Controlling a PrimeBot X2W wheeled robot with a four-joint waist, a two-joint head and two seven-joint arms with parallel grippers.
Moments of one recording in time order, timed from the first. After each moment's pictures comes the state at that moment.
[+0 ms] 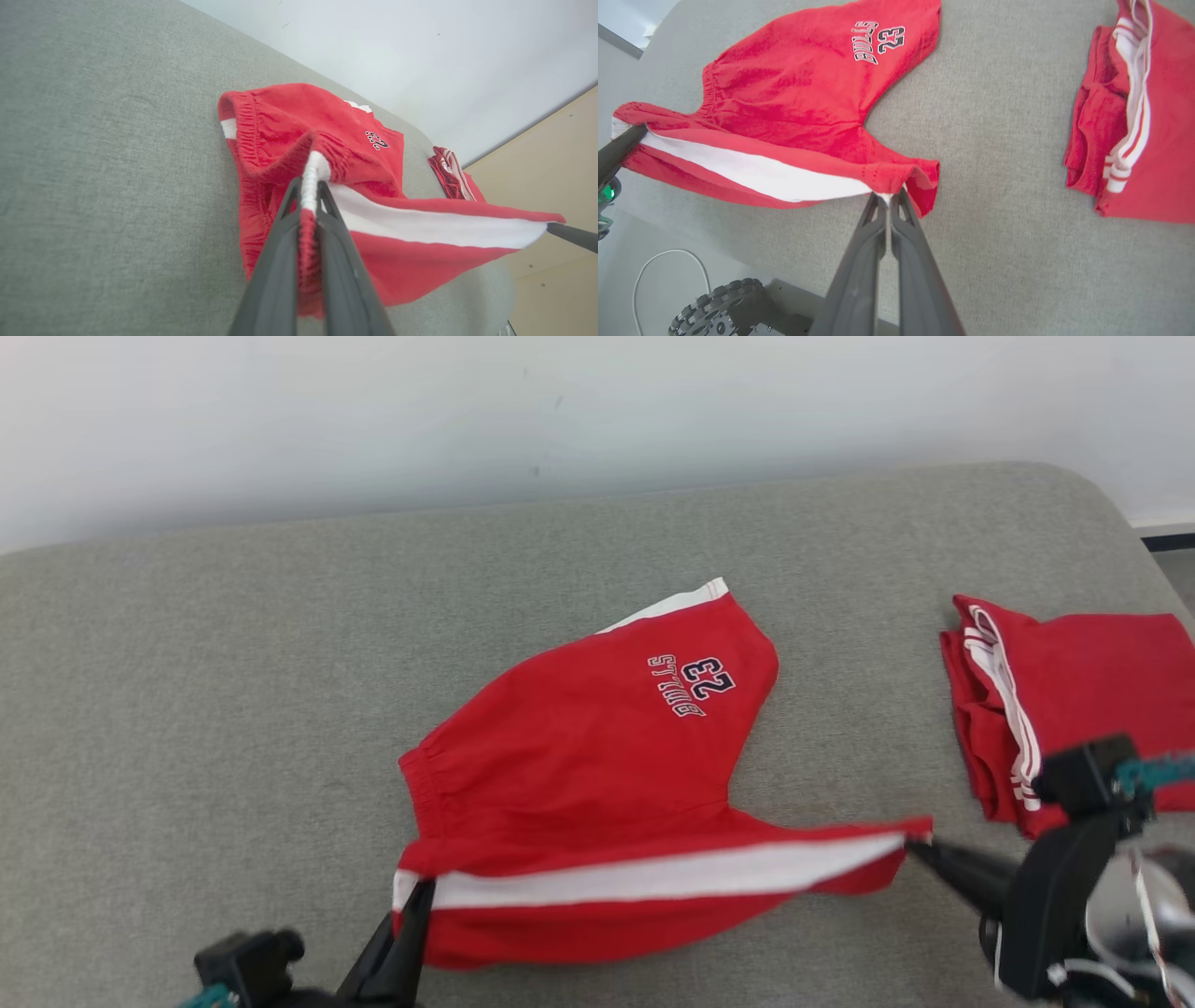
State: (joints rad) left arm -0.05 0.28 -0.40 0.09 -0.84 0.00 -0.17; right arm -0.07 -0.39 0.06 -0.28 0.68 0.13 0.96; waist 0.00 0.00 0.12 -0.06
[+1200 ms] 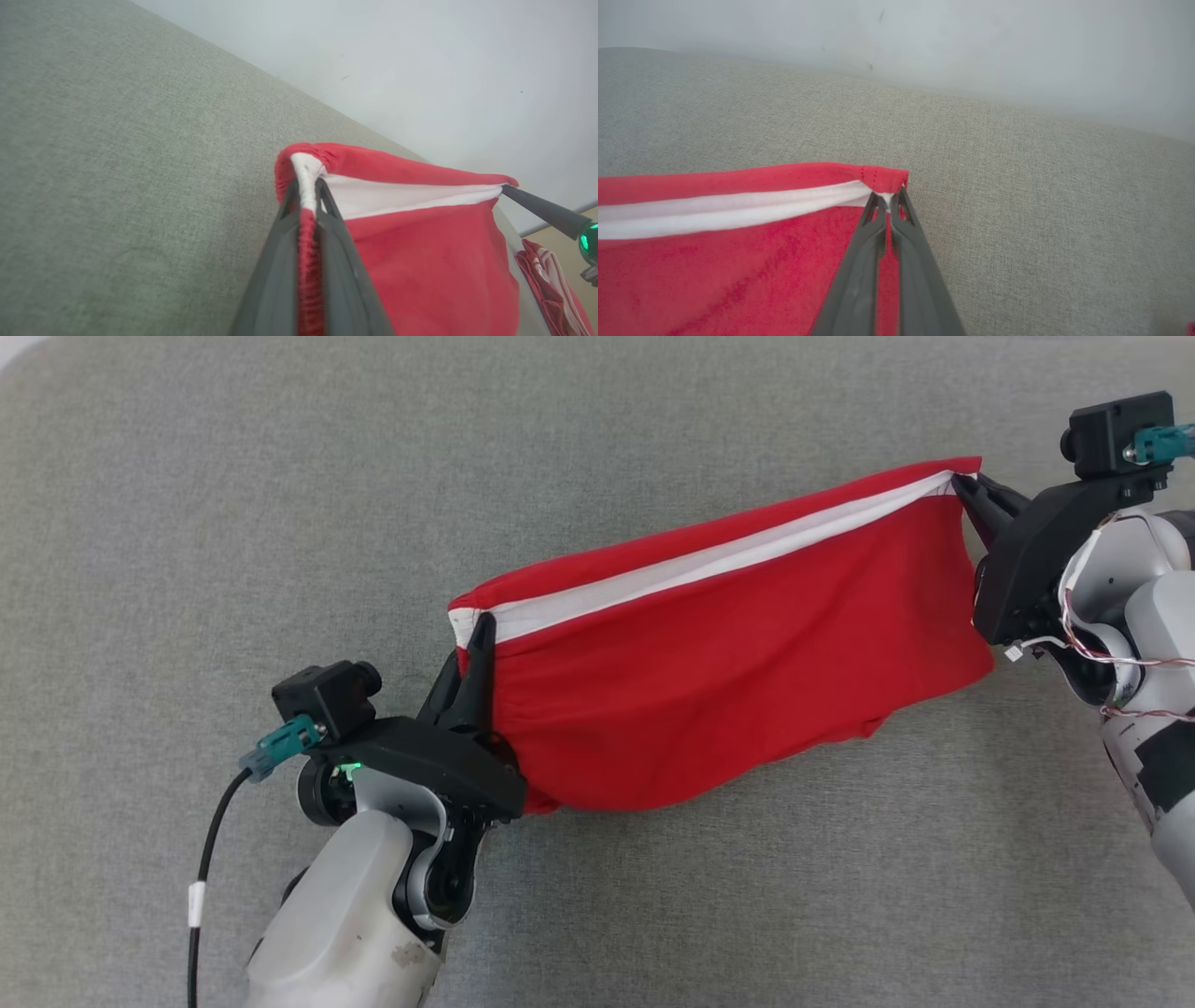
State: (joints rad) left arm -0.61 0.06 -0.43 0.50 -0.82 0.03 -0.23; right arm -0.95 -0.45 0.46 0.67 0.60 0.13 0.31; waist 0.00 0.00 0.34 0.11
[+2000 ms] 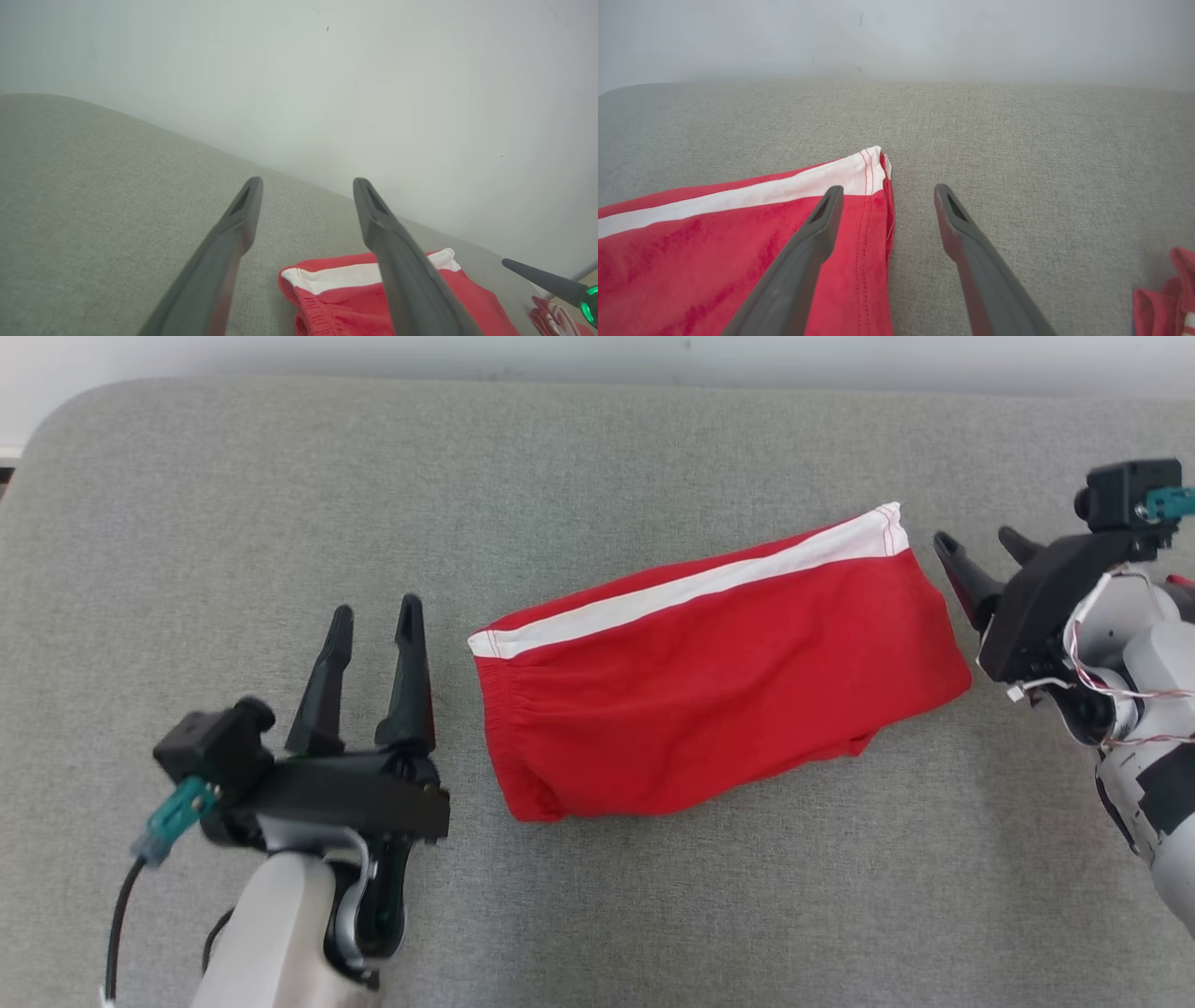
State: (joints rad) left arm -0.47 0.05 -0.20 0.28 -0.59 -0.01 -0.26; right arm -0.94 -0.45 0.54 0.84 0.78 0.13 0.21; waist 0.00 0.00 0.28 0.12
